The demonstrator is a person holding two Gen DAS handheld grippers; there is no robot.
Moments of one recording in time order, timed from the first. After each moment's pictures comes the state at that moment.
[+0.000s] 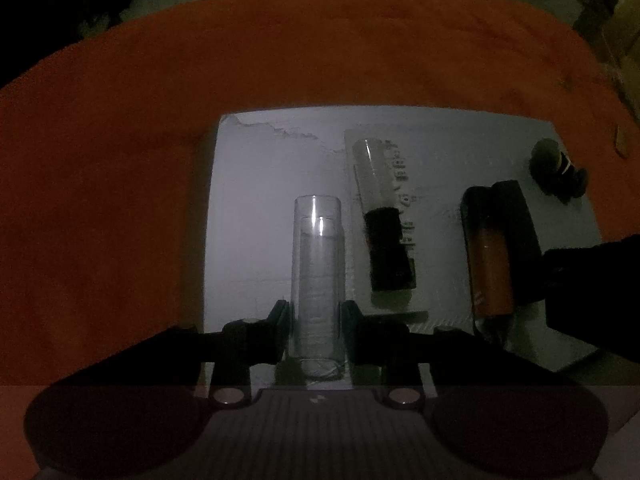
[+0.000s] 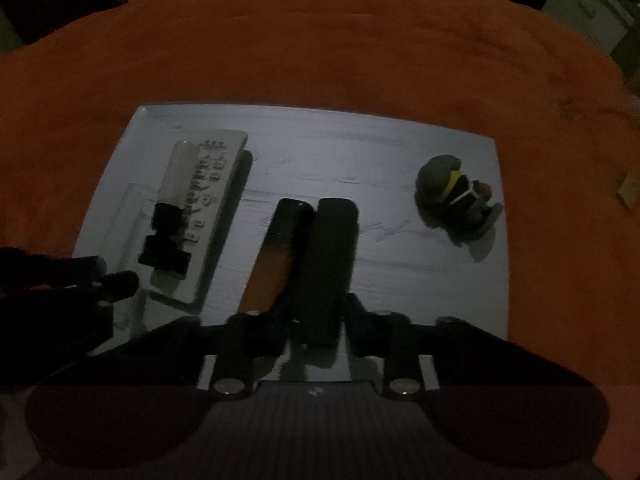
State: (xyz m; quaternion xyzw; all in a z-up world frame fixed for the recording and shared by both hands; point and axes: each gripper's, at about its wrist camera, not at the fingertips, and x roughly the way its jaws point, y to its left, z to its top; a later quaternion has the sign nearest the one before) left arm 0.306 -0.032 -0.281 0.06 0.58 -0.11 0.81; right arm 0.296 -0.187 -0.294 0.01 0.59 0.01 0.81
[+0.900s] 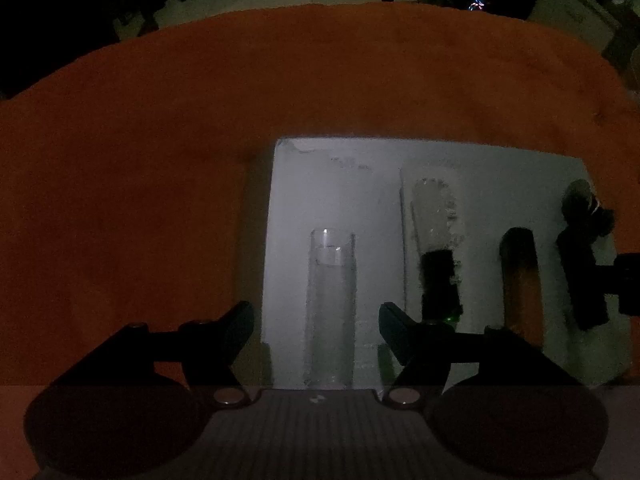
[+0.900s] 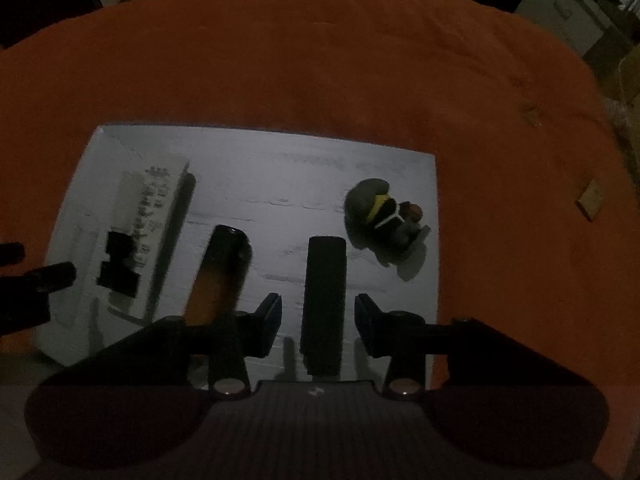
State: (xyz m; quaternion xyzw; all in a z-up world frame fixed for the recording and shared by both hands) left arm 0.323 -0.023 -0.260 0.07 0.57 -0.06 0.82; right arm 0.313 -0.215 -0.261 -0.01 0.60 -0.02 0.80
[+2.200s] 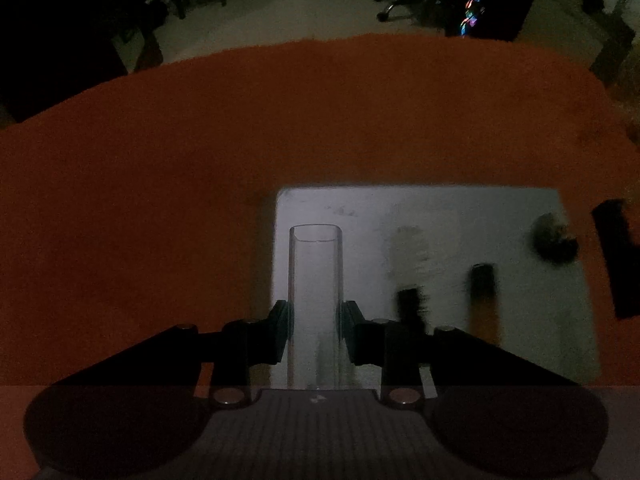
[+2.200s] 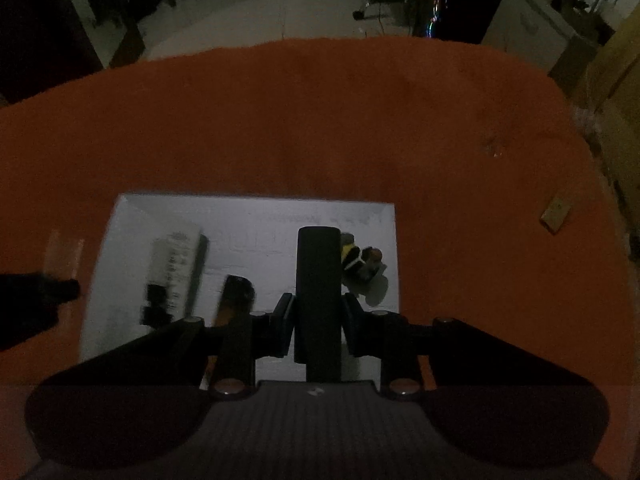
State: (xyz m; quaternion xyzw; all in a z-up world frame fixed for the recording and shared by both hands) left arm 0.324 -0.035 -0.183 0.07 0.55 -0.07 0.83; right arm 0.286 -0.242 -0.162 0.02 0.55 -0.04 0.83
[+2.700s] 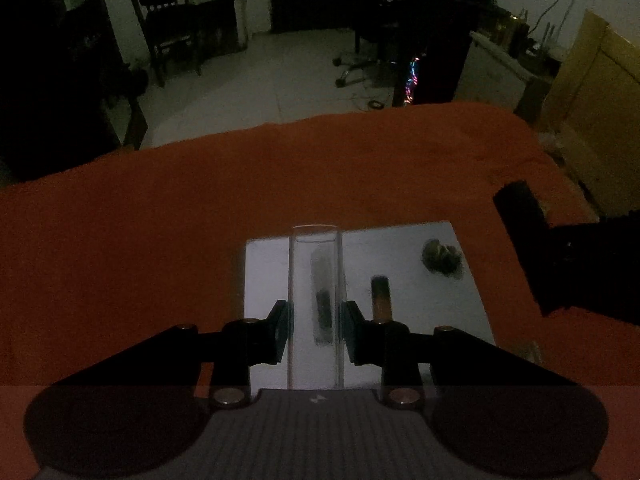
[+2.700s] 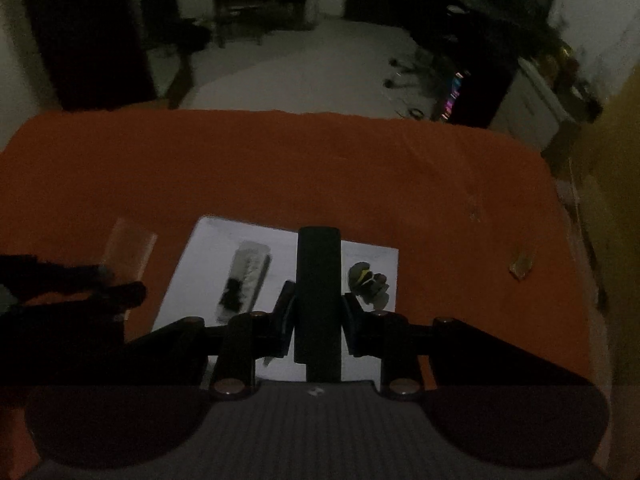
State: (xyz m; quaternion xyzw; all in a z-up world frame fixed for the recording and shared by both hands) left arm 0.206 -0.058 -0.074 0.09 0.47 -0.13 0.87; right arm 0.187 -0.197 -0.031 -0.05 0.49 0.02 0.87
